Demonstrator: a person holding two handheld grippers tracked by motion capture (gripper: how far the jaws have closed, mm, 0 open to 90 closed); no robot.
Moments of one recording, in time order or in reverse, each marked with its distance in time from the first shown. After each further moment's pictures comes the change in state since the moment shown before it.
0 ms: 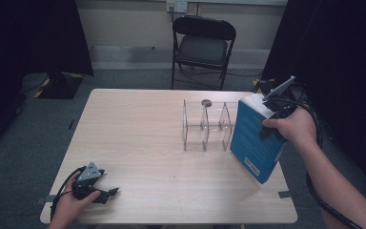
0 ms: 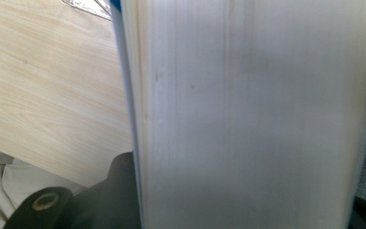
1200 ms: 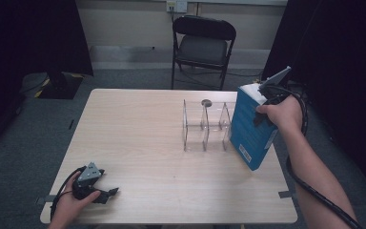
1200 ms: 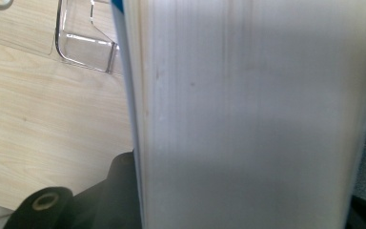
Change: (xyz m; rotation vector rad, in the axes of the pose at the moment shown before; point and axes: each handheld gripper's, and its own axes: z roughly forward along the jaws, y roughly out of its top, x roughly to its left) left arm 0.000 0.000 -0.001 0.007 0.007 0.003; right arm -0.012 0.039 0.011 -0.042 -0.009 0.131
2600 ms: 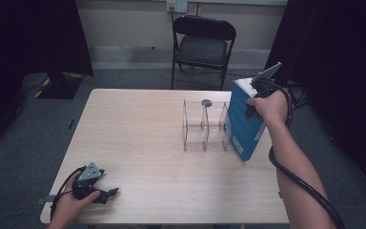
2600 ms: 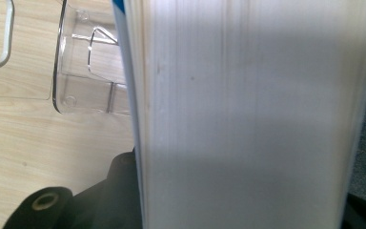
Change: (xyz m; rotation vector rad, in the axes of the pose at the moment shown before) left arm 0.000 0.000 0.001 0.003 -0.017 0.000; right arm 0.005 0.032 0.021 -0.048 -0.011 0.058
